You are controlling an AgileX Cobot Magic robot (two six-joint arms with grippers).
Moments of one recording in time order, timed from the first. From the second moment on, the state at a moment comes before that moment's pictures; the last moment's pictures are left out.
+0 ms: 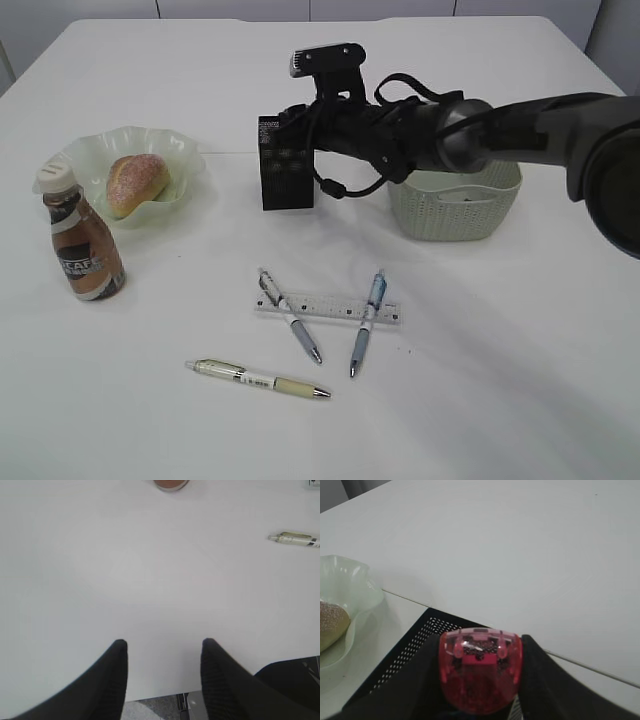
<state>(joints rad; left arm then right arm) -0.12 1.00 -0.95 0.02 1.18 -0.05 0.40 2.46 -1.91 -0.31 -0.15 0.31</state>
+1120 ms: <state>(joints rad) -0.12 1.00 -0.95 0.02 1.18 -0.05 0.40 2.46 -1.92 -0.30 -0.13 0.31</state>
